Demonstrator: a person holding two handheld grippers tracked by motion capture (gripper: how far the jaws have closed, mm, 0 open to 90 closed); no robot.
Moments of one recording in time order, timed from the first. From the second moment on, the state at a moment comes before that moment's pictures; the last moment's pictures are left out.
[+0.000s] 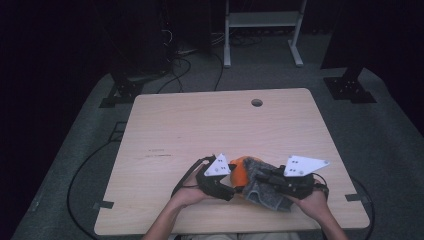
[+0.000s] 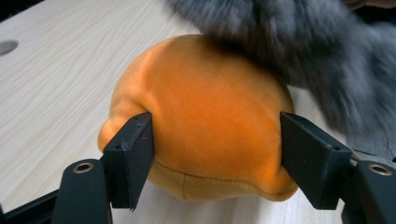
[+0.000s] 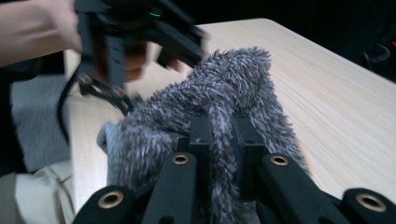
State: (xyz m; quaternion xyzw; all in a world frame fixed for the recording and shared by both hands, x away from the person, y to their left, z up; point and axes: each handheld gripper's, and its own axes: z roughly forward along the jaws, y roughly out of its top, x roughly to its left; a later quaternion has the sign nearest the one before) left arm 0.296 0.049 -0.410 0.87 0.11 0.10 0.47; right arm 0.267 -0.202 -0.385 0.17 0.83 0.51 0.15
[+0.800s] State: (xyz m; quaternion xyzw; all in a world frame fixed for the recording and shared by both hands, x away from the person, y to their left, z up) left arm 0.304 0.059 -0.417 0.86 0.13 0.09 0.48; right arm 0.288 -0.236 -0.415 0.23 0.84 0.47 0.14
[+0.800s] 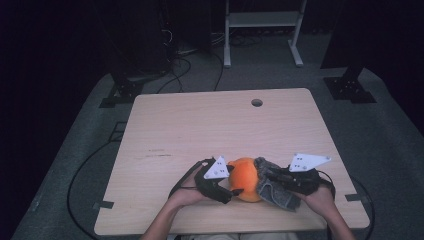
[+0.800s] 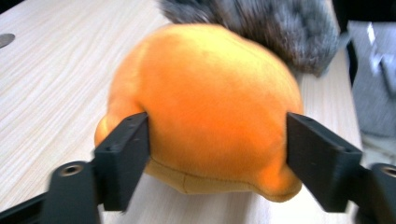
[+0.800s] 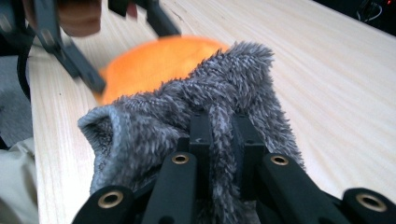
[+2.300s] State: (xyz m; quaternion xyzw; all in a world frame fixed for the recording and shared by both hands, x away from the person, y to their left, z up) left arm 0.301 0.049 -0.424 0.88 0.13 0.10 0.45; right arm 0.279 -0.220 -0.417 0.22 0.84 0.48 0.09
